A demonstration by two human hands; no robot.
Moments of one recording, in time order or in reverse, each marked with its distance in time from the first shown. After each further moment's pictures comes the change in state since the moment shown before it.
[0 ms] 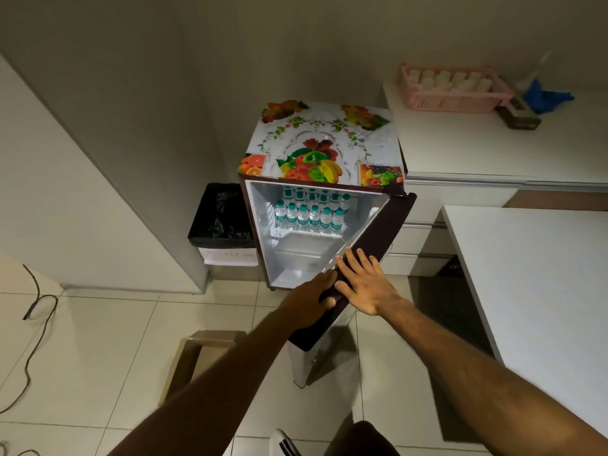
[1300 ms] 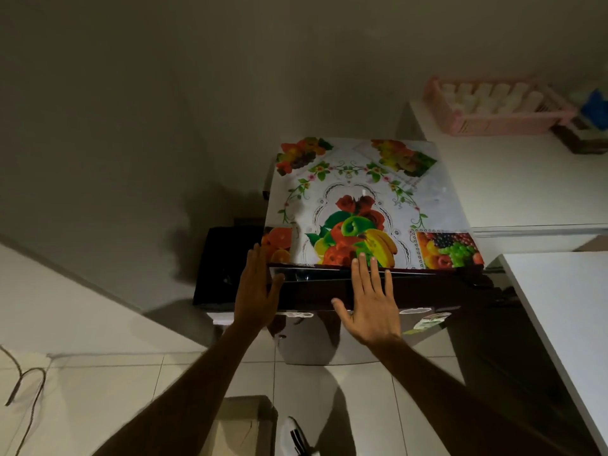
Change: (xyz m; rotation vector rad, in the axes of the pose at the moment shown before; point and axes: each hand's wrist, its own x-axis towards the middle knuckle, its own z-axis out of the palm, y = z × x) left_hand 0.187 -0.235 -0.219 -0.039 0.566 -0.133; right_hand 0.270 -0.047 -0.057 -0.038 0.373 0.264
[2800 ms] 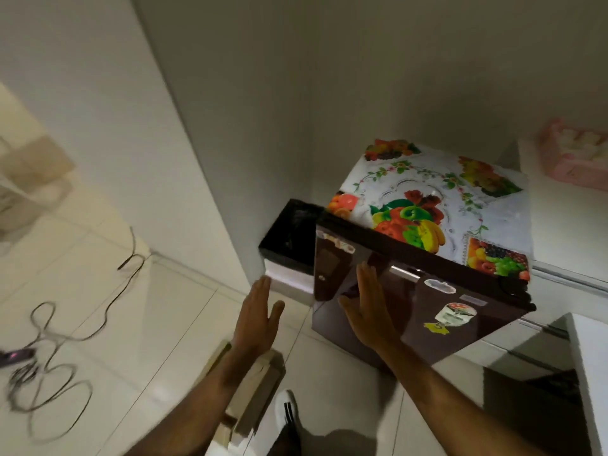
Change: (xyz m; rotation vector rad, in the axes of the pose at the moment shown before) left_hand -0.277 0.027 -0.022 0.130 0.181 -0.409; right_hand -0.127 -0.025 -0.014 0.717 -0.106 -0.382
